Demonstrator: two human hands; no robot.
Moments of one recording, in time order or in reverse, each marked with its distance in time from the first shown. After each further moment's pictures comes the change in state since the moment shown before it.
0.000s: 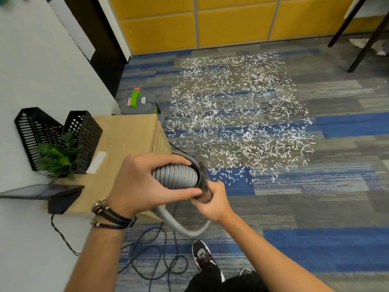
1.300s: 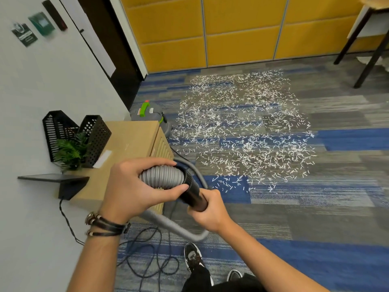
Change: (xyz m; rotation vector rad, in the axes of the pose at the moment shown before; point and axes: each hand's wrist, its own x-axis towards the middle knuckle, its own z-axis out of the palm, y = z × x) left_hand -0.044 0.138 0.059 0.054 0.165 -0.181; right_hand -0.100 -0.052 -0.103 0.013 -0.129 0.045
